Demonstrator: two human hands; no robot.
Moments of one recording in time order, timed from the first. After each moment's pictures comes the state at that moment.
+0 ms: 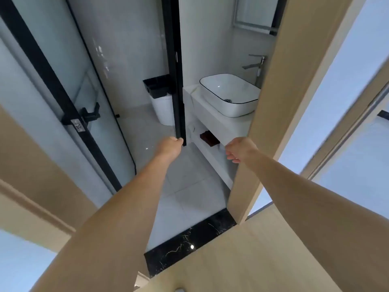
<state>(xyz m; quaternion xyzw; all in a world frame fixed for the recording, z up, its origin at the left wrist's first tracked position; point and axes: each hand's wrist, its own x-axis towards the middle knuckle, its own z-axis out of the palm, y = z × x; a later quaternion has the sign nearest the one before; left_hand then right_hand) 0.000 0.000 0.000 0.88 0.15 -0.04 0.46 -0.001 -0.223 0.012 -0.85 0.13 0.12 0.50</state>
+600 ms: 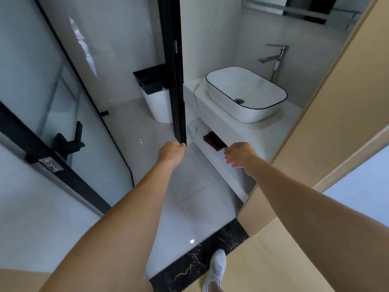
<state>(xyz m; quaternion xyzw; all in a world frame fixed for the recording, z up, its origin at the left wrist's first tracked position) 0.192 0.076 -0.049 0.89 0.15 -0.07 0.42 0.181 -0.140 -0.036 -0.84 0.18 0.13 0.50</state>
